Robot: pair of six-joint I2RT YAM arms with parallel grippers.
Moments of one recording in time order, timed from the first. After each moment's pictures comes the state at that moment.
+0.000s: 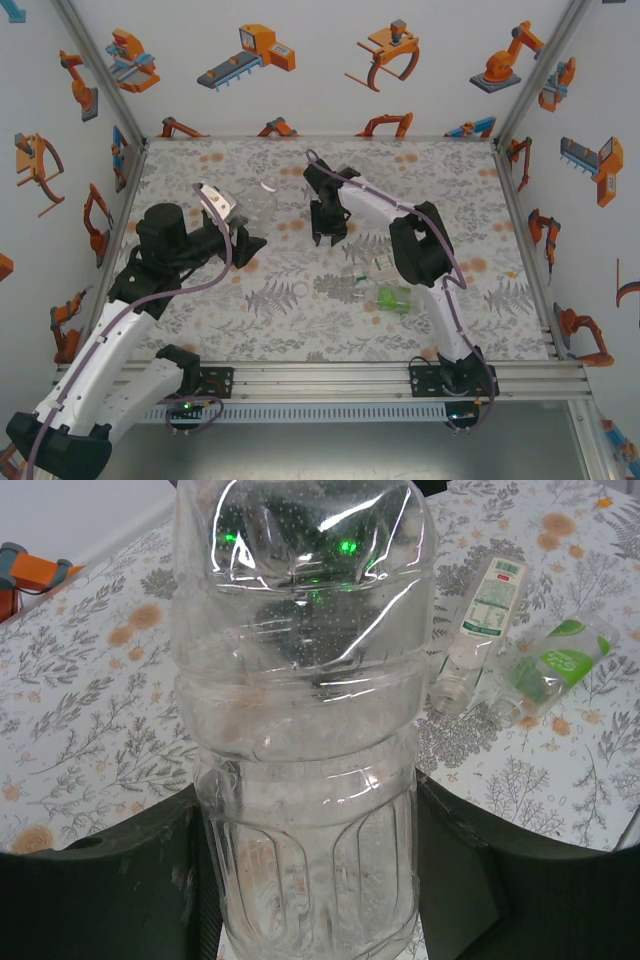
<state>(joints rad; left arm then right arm) -0.43 0.81 0.84 -0.31 0.44 0.18 0.64 2.31 1.92 -0.94 -0.05 0.52</state>
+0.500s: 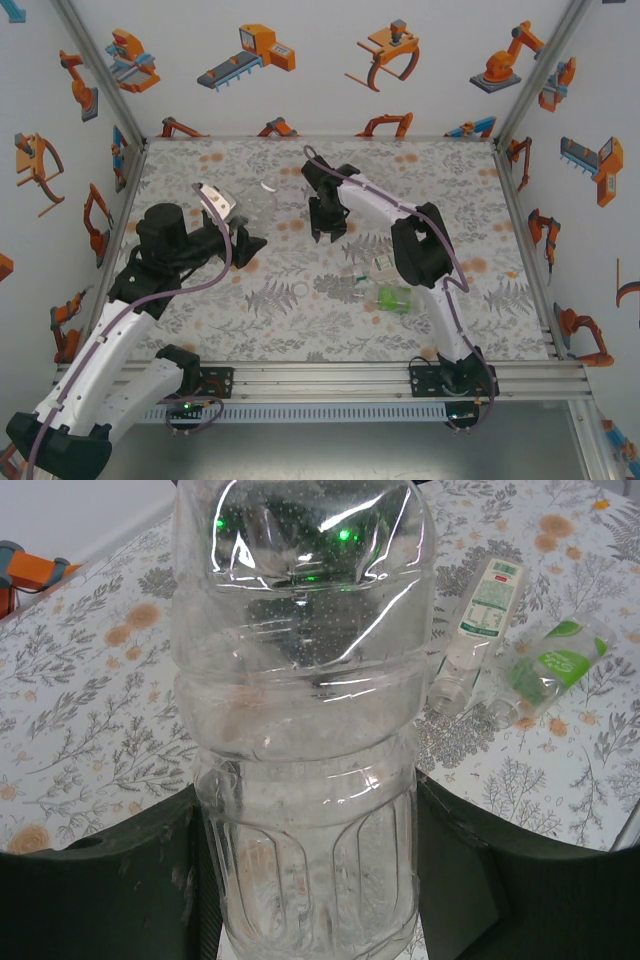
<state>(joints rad) -0.43 0.81 0.84 -0.31 0.44 0.17 0.66 2.30 1.96 -0.97 -0.03 0.51</state>
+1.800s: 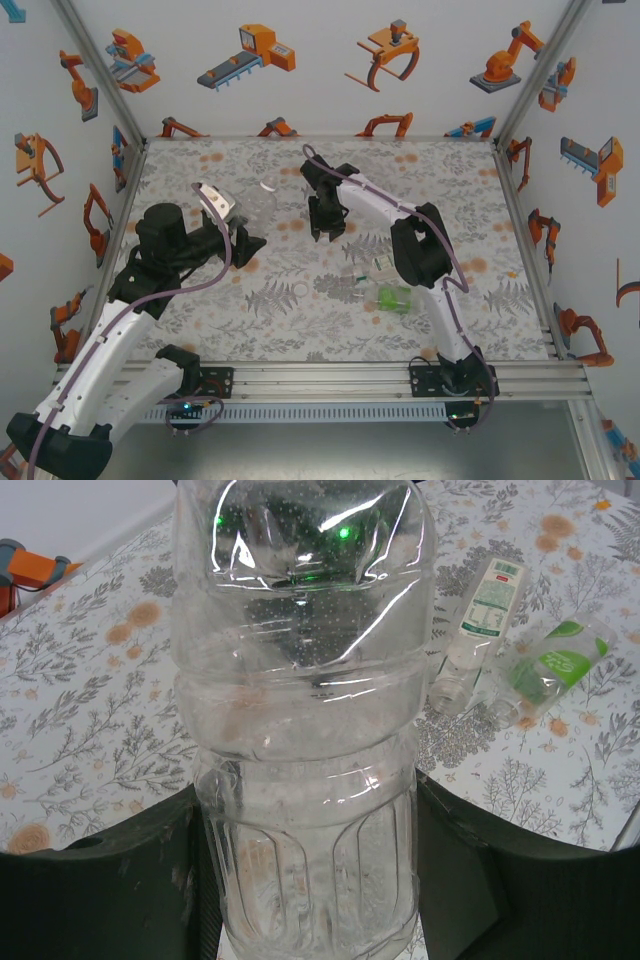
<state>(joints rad) -0.42 0.81 0.84 -0.31 0.44 0.17 0.66 2.31 1.97 -0.97 -0.03 0.51</state>
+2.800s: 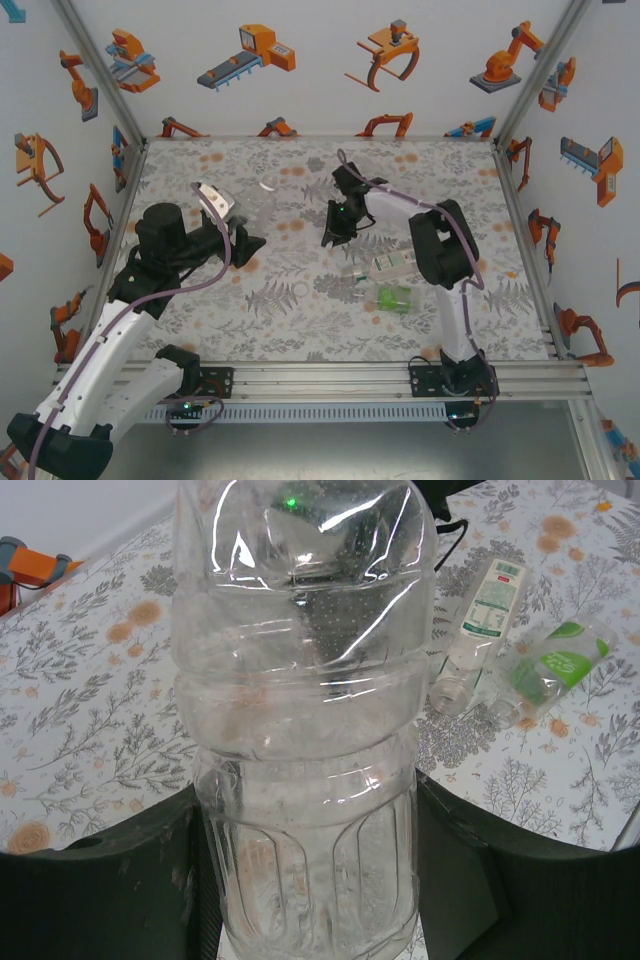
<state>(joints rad) -0.42 0.81 0.84 -0.31 0.45 0.17 0.51 2.16 1.55 -0.57 -0.39 0.62</state>
